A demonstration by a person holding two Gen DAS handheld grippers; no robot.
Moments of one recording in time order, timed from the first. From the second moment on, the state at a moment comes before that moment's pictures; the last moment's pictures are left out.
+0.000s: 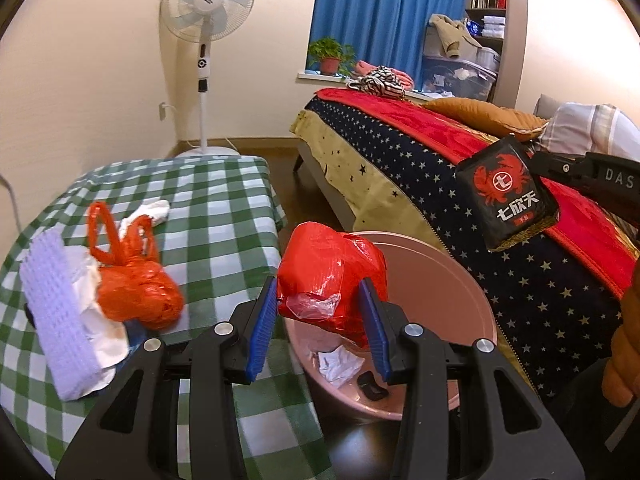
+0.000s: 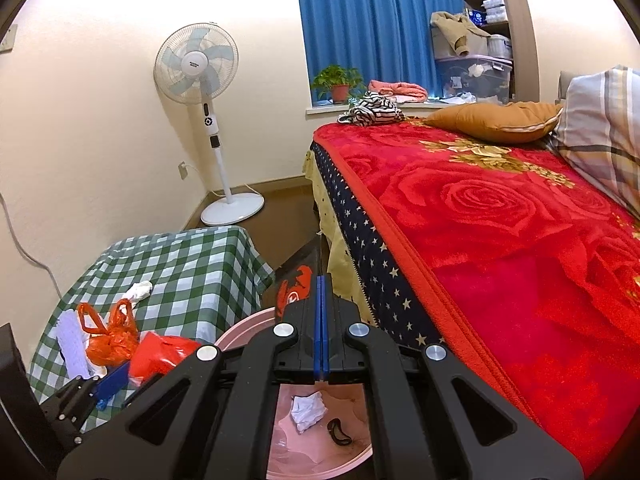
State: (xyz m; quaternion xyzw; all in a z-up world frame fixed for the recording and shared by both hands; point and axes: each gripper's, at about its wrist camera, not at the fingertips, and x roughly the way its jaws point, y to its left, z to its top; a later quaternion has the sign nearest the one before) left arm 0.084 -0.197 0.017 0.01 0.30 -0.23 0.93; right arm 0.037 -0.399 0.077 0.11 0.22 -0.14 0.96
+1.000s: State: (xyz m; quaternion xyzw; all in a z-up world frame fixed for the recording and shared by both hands) left arm 0.083 -0.185 0.029 0.01 0.31 -0.24 0.92; right arm 0.036 -0.402 0.077 0.11 0.21 -0.18 0.95
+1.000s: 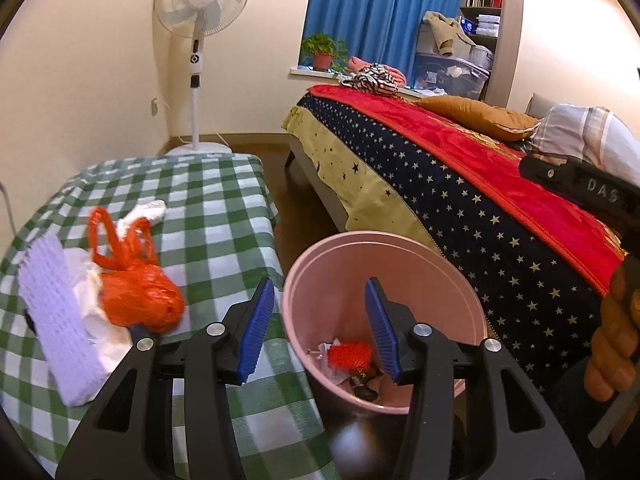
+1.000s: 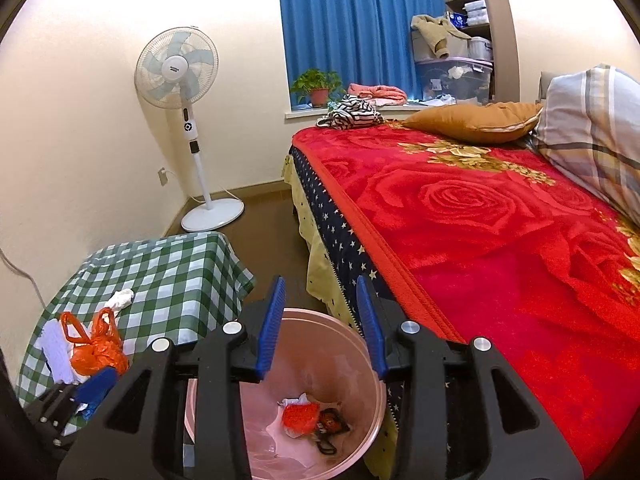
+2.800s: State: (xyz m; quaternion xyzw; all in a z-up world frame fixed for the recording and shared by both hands) left arm 0.091 0.020 -0.005 -0.10 0.33 -0.04 0.94; right arm 0.097 -0.230 0.062 0.05 0.24 0.02 0.97
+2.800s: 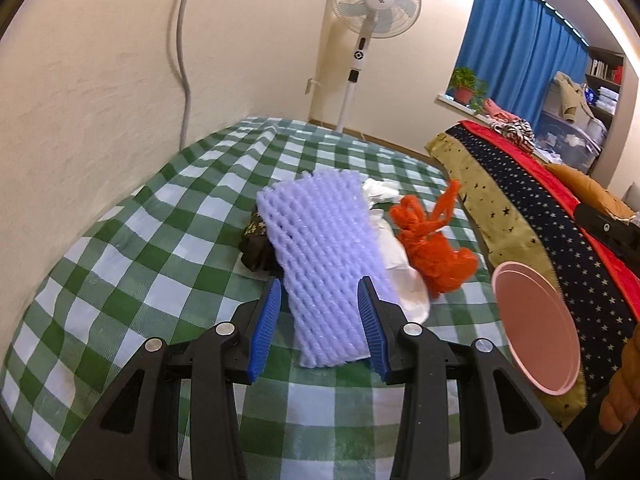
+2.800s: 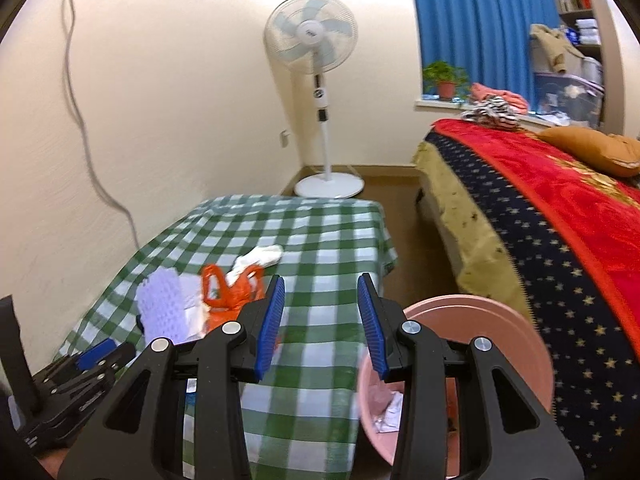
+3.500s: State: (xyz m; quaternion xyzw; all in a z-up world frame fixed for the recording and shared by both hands) left arm 0.127 0.027 -0.033 -0.14 0.36 -0.04 0.92; right arm 0.181 -0.205 -0.016 0.15 0.36 0.09 0.92
